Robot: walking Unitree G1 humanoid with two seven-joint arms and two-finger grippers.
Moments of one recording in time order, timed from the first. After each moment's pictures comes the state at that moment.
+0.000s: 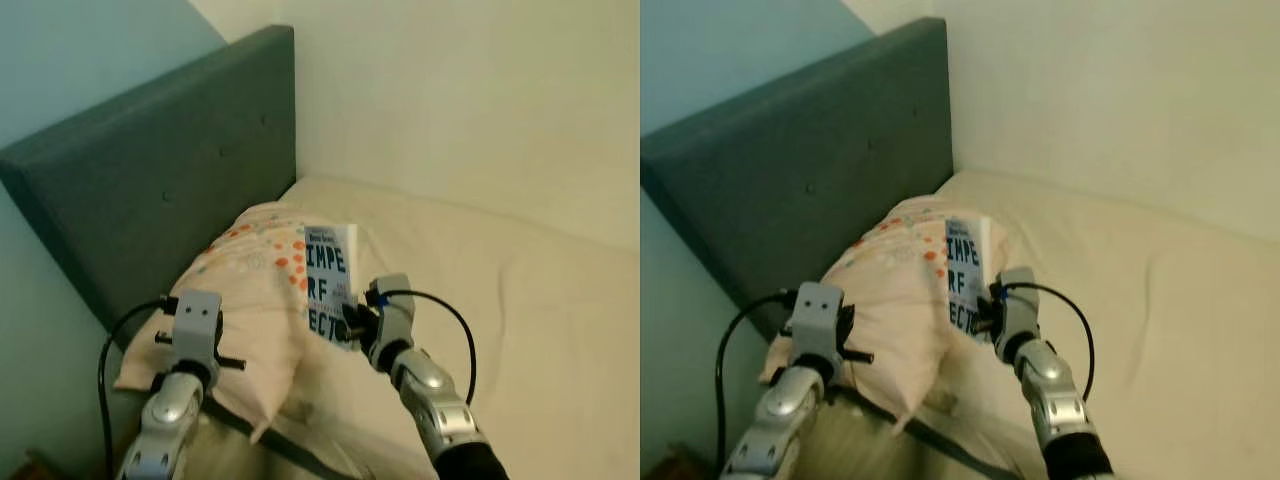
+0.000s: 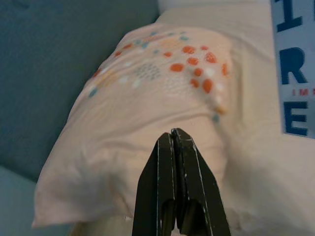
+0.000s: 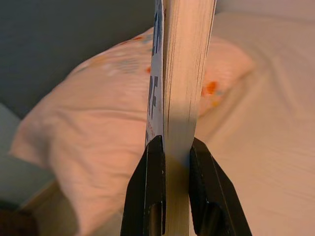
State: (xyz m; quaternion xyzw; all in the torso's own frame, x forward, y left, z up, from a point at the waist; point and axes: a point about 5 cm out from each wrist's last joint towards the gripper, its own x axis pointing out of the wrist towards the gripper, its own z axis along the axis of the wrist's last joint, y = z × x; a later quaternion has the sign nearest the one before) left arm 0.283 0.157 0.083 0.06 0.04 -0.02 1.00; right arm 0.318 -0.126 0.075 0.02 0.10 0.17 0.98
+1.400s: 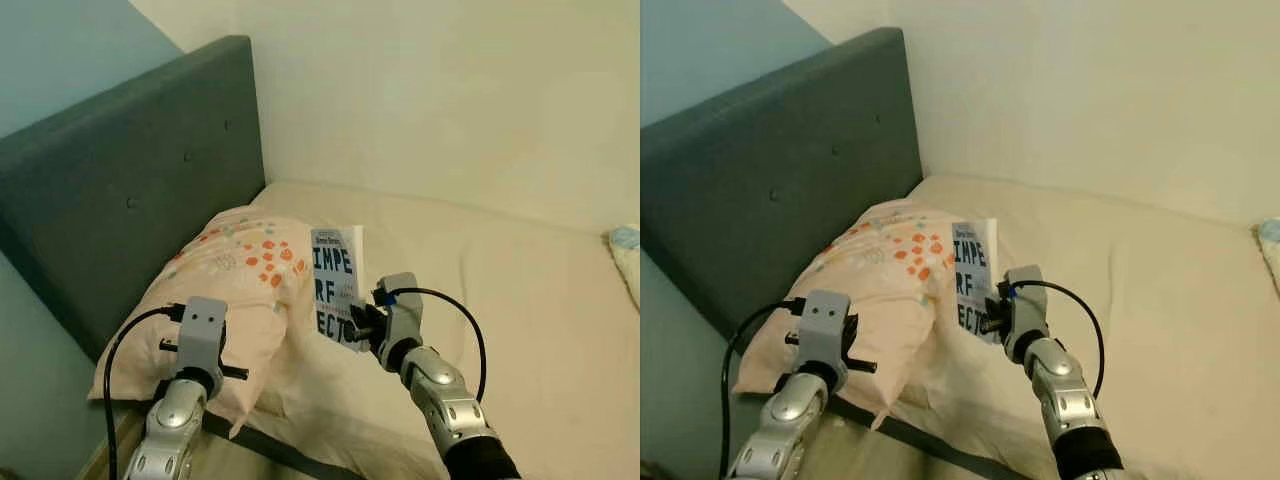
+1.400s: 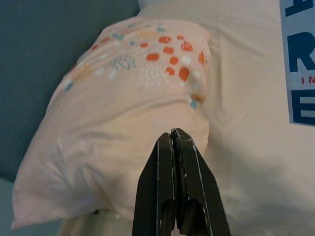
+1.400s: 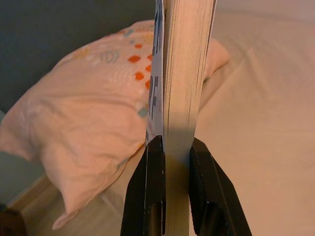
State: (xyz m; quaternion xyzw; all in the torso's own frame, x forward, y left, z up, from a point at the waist) left arm 0.280 0.159 0.076 0.06 0.06 -0.01 1.00; right arm 0.320 -0.128 0.075 0.02 0.11 0.19 0.98
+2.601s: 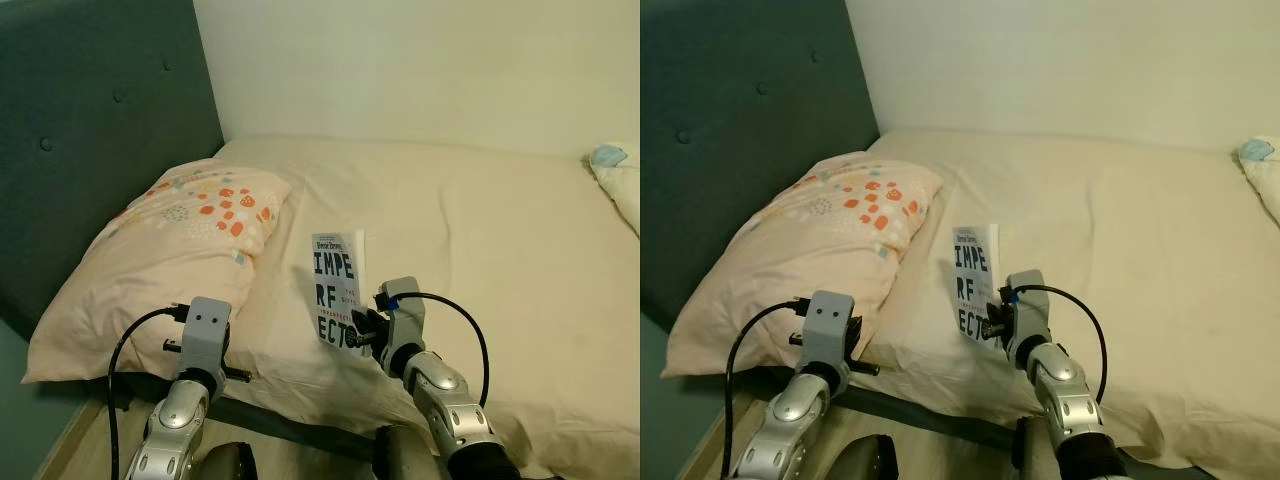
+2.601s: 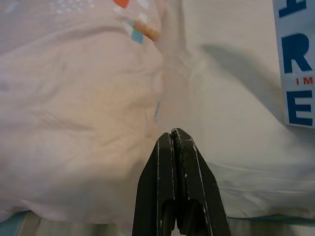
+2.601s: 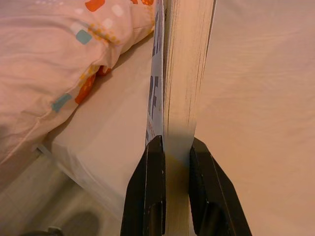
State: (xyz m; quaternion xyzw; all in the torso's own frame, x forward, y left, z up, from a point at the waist) left arm 0.279 0.156 0.073 0.06 0.07 -0.02 1.00; right arm 0.316 -0.129 0.072 0.02 0.12 0.19 0.97
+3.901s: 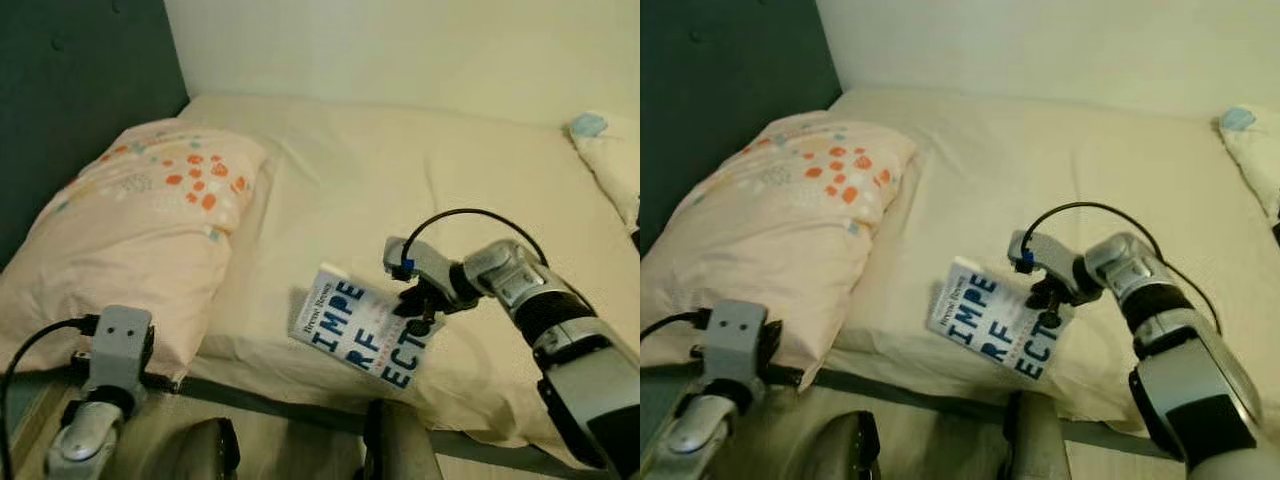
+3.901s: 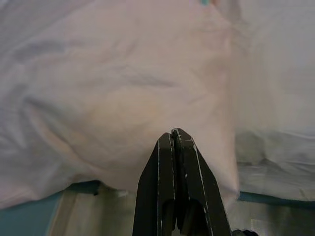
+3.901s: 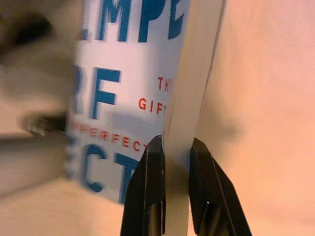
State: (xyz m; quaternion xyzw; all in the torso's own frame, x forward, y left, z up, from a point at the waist) left arm 0.236 0.231 0.115 0.12 0.03 0.03 0.99; right arm 0.381 -0.194 0.172 -0.46 0.26 0.45 0.72
